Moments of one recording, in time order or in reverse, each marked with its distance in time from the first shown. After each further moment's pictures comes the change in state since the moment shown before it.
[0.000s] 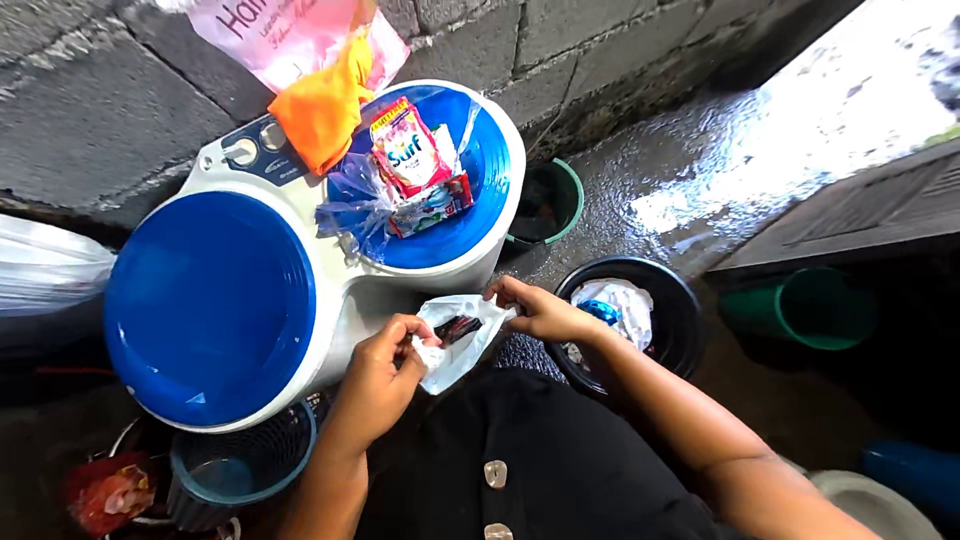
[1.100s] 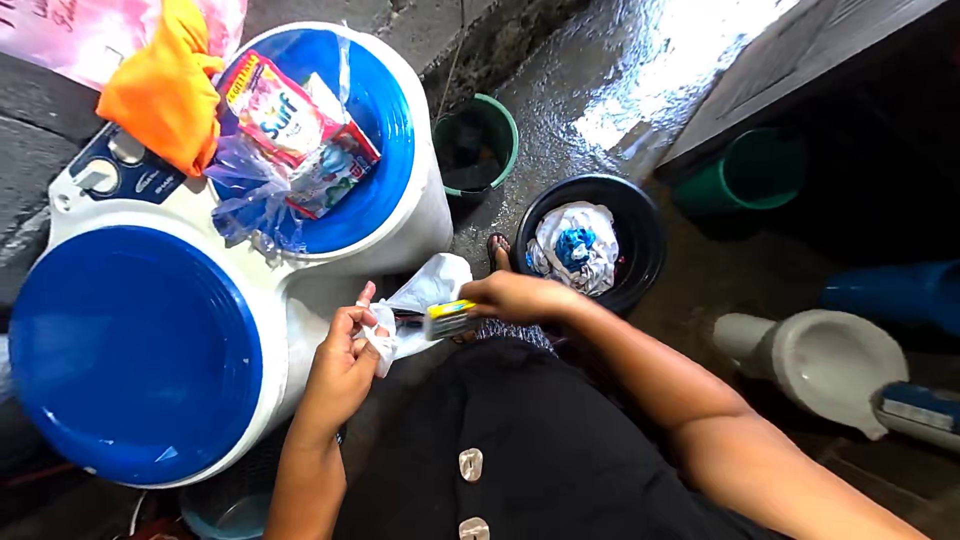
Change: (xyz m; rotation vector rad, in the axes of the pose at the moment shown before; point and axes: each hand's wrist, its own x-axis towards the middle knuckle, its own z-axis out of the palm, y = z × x) left_hand -0.019 -0.045 0.015 -0.063 -0.187 -0.121; right_hand -0.059 -0.003 0.052 -0.263 0.025 0.121
